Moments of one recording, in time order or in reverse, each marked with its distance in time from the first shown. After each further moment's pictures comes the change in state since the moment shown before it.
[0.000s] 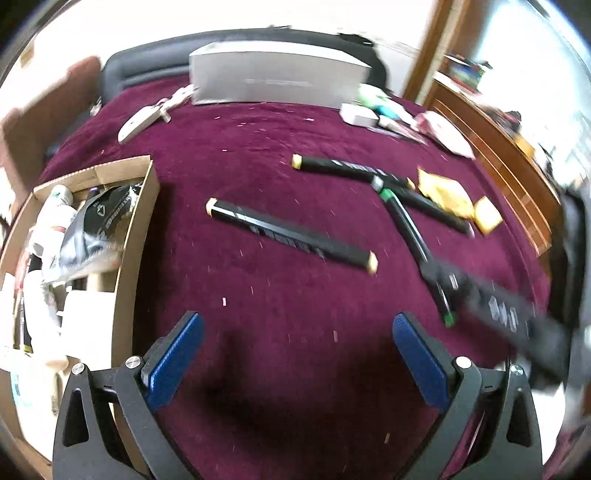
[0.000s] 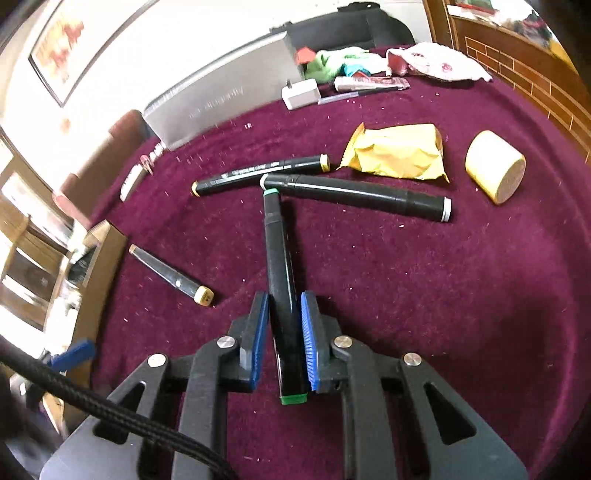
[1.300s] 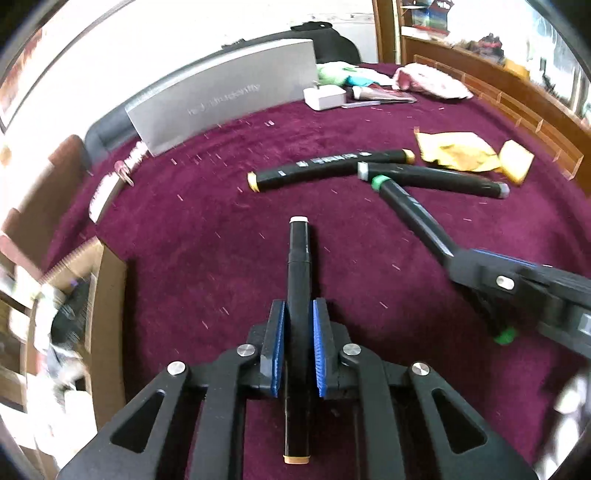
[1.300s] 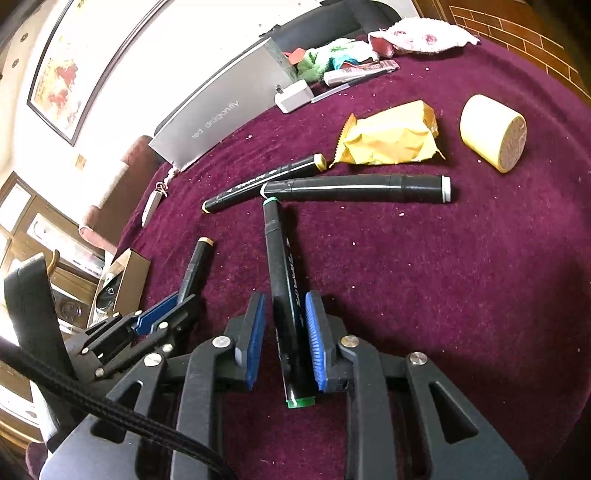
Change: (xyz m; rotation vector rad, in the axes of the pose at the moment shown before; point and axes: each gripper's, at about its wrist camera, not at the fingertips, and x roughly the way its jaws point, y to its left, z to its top) left arm 0.048 -0.043 0.002 0.313 -0.015 0.141; right arm 0.010 -0.010 0.003 0.108 -0.008 0.106
